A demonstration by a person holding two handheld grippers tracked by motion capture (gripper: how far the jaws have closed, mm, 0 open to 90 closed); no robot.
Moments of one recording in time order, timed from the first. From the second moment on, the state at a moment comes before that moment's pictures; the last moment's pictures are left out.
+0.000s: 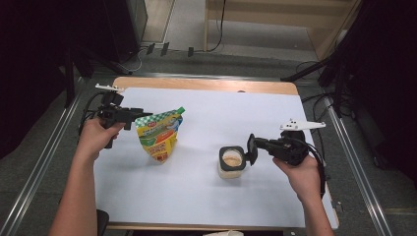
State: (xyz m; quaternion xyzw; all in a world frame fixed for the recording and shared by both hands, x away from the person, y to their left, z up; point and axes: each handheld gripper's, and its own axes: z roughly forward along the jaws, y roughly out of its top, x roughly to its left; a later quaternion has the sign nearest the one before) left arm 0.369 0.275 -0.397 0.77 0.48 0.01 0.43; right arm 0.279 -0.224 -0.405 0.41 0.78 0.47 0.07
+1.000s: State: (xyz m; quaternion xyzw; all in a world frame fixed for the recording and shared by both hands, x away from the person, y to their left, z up) left arm 0.371 0.271 -0.401 0.77 0.48 0.00 0.42; right arm 0.277 -0.179 -0.425 0.36 0.81 0.45 0.04
